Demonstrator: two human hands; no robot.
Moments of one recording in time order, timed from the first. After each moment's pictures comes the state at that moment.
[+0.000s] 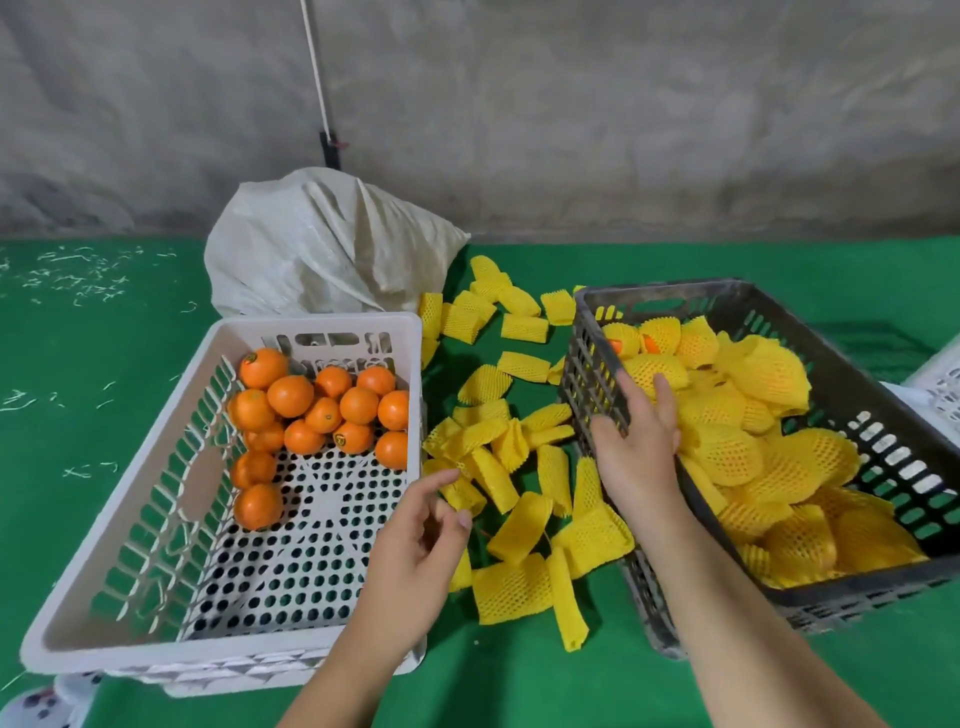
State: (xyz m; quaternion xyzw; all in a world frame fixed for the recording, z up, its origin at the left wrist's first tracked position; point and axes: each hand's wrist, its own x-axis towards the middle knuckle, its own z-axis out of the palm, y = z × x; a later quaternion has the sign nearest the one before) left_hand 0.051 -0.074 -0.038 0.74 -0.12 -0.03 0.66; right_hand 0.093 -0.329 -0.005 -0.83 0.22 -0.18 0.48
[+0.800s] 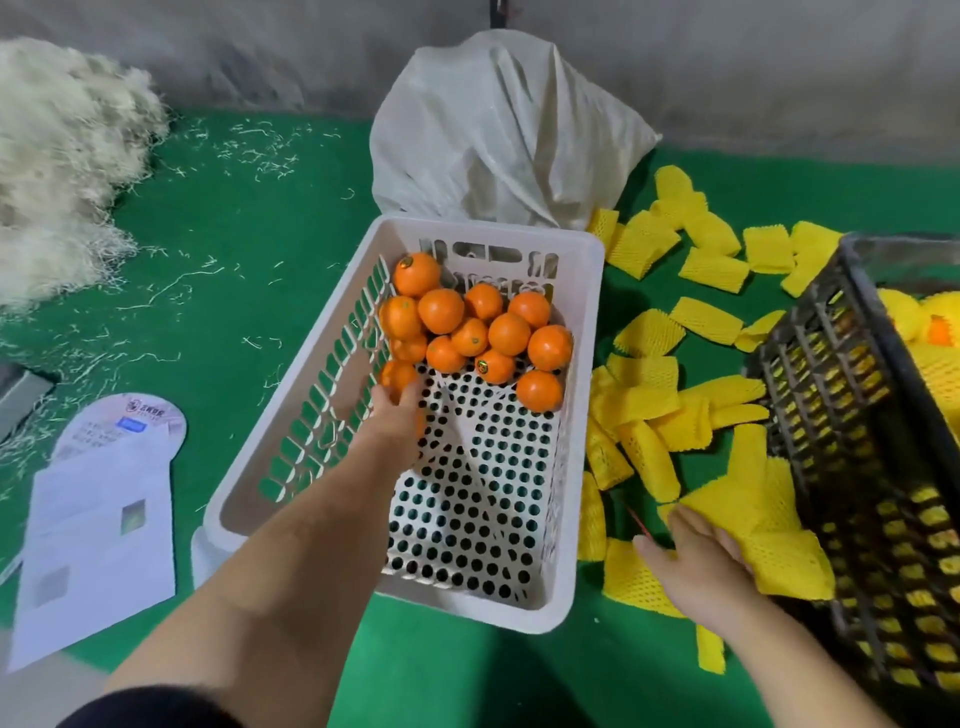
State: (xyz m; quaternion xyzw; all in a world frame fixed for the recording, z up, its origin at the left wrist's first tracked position) left_hand 0.215 0.106 -0.153 0.91 0.24 -0.19 0.26; right_hand 0.089 -0.262 -0.136 -0.93 0.13 0.30 0.18
